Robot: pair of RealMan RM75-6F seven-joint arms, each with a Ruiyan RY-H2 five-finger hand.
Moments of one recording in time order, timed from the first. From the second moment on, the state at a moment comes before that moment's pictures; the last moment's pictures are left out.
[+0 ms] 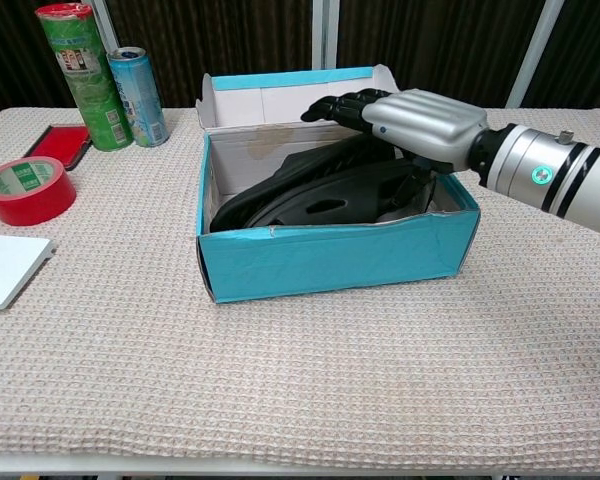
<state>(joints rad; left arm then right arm) -0.02 -1.14 -0.02 -1.60 1.41 1.43 -0.10 0.89 -1.76 0.02 -0.87 -1.66 1.09 0.25</state>
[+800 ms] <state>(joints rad) -0.03 -1.13 -0.01 -1.60 1.41 1.39 -0.13 0.89 -2.09 0.01 -0.28 -1.75 1.55 0.55</state>
